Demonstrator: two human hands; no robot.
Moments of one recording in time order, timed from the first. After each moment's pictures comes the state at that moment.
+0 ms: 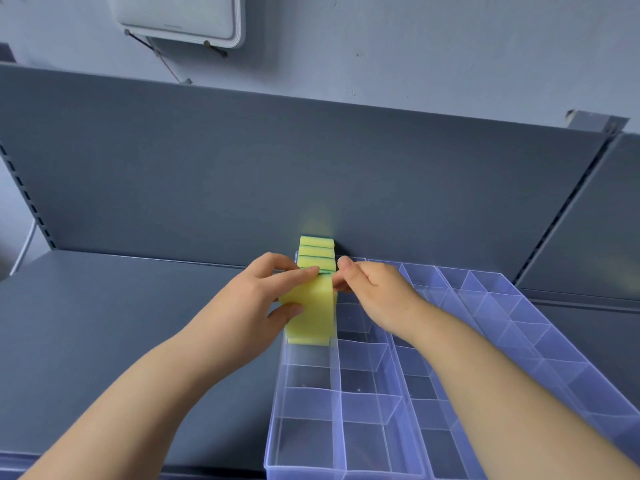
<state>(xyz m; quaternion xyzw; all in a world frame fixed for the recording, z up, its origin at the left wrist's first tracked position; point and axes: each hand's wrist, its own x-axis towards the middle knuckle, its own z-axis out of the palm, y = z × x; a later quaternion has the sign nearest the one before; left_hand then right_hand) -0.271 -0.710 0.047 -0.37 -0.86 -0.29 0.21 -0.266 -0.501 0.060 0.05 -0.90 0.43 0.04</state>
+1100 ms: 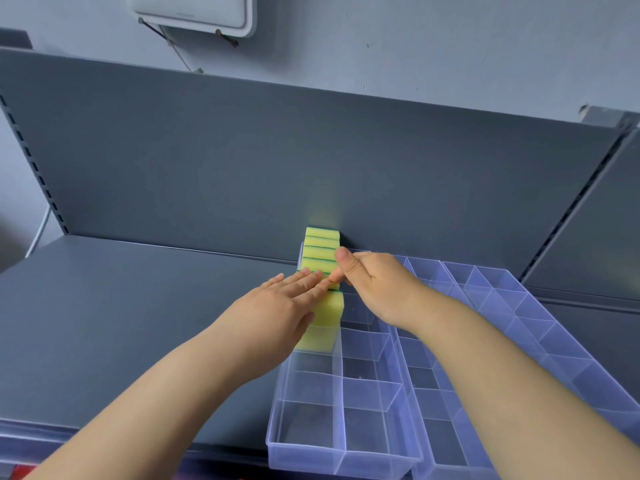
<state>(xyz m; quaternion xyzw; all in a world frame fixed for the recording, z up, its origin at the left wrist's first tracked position) -0.264 -0.696 0.025 -0.37 -0.91 -0.07 0.15 -0.250 -0.512 0.081 0.07 -0.94 0.34 0.01</state>
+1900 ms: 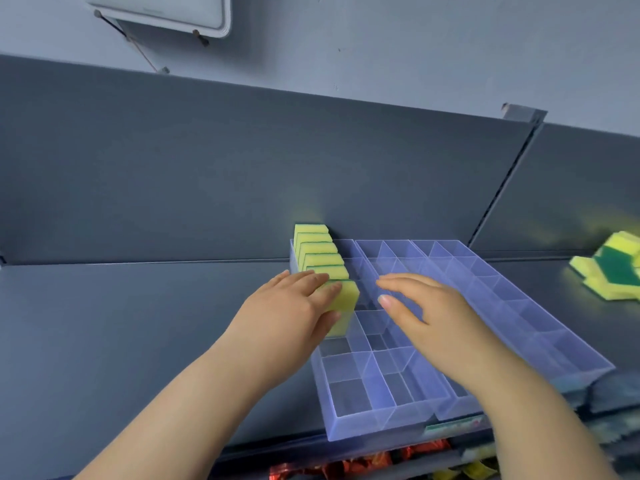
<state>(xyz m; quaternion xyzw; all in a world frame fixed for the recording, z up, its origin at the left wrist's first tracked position) -0.251 -0.727 0.054 -0.45 -0.86 -0.12 0.19 -0.152 -0.545 0.085 -0.07 -0.95 0.25 0.15</state>
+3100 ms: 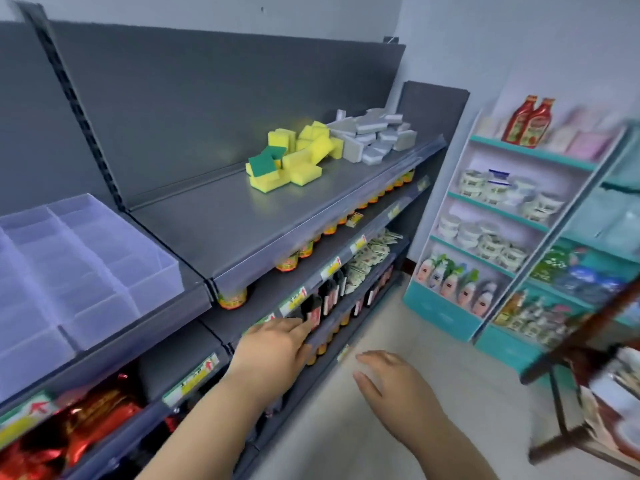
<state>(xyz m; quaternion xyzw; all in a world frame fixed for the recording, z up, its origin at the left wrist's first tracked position) 0.053 -0.344 -0.074 -0.68 -0.72 -0.12 0.05 0.260 -0.290 -0.072 -0.45 -0.87 0.20 0.07</state>
